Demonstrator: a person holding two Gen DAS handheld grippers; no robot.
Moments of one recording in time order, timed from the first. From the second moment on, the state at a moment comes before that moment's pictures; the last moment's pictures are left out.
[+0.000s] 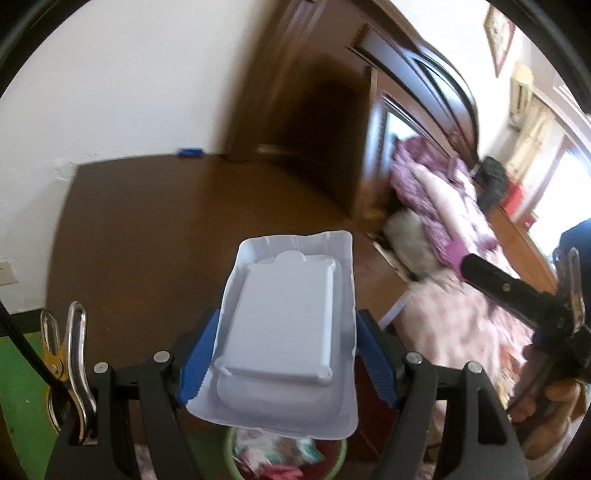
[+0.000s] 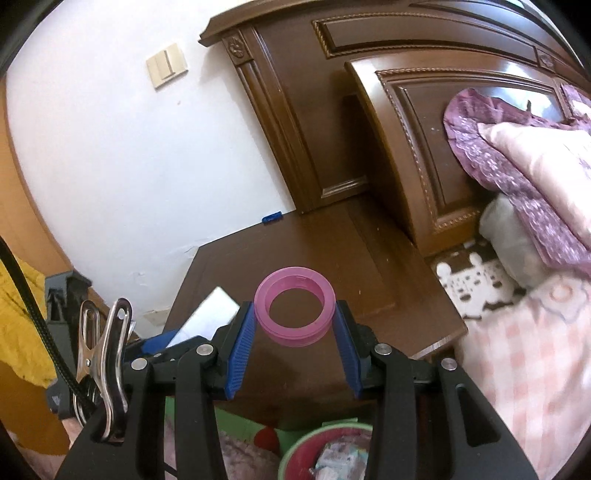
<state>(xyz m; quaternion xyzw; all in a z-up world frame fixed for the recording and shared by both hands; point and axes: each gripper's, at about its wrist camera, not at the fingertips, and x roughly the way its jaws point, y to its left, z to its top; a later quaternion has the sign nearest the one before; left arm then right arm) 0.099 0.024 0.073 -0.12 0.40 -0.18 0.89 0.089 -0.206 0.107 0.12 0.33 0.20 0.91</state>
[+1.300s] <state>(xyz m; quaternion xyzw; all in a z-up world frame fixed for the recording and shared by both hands) -0.062 -0.074 -0.025 0.05 0.41 -0.22 0.88 -0.072 -0.245 -0.033 0.22 0.33 0.15 0.90</state>
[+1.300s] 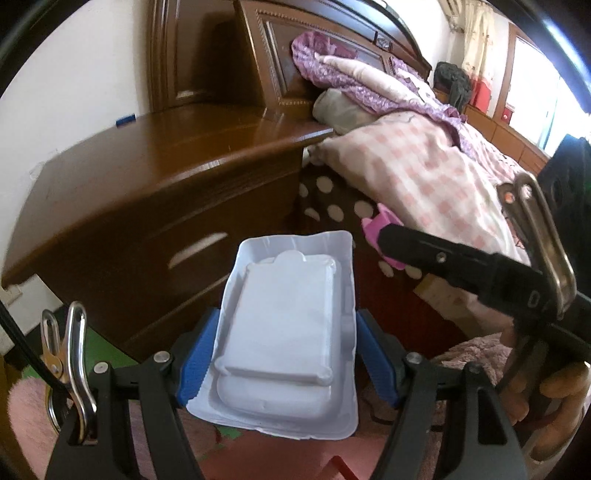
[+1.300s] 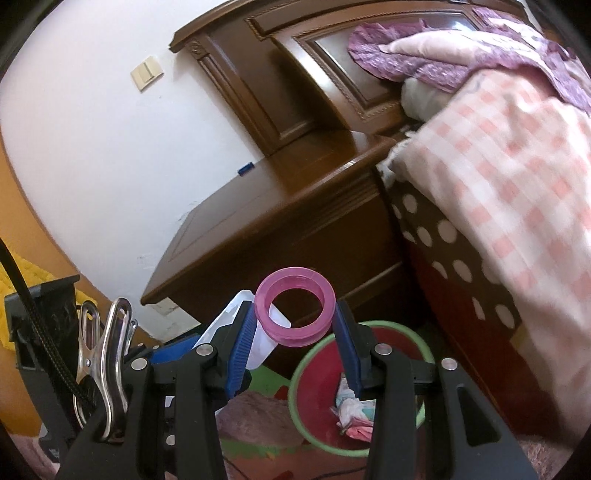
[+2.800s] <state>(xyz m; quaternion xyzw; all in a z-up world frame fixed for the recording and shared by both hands) -0.003 -0.114 -0.220 0.14 0.56 -0.19 0.79 -0.052 -0.275 -0.140 0.32 0.42 0.13 0.84</state>
